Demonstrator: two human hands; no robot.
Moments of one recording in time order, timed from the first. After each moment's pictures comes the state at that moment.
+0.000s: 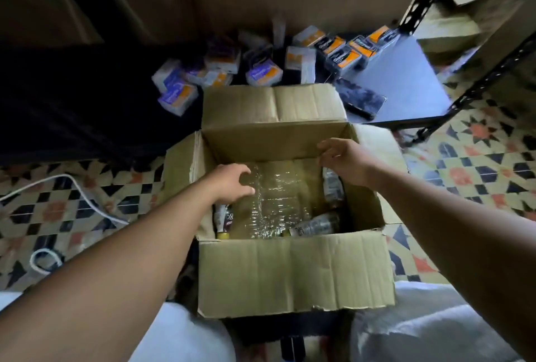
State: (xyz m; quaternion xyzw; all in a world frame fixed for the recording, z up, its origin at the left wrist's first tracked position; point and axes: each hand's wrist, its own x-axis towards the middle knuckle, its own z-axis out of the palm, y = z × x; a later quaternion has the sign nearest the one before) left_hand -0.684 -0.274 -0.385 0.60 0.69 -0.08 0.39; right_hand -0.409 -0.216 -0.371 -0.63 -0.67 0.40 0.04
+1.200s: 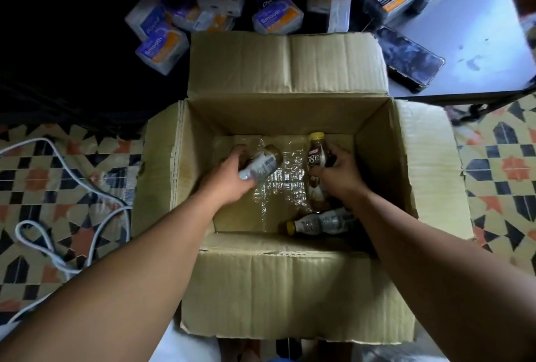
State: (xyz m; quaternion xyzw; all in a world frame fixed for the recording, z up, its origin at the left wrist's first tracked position) left_hand -0.686 -0.275 -0.490 0.52 0.76 0.03 0.40; right_hand -0.437 -0.222 -0.516 -0.64 -0.46 0.57 0.23
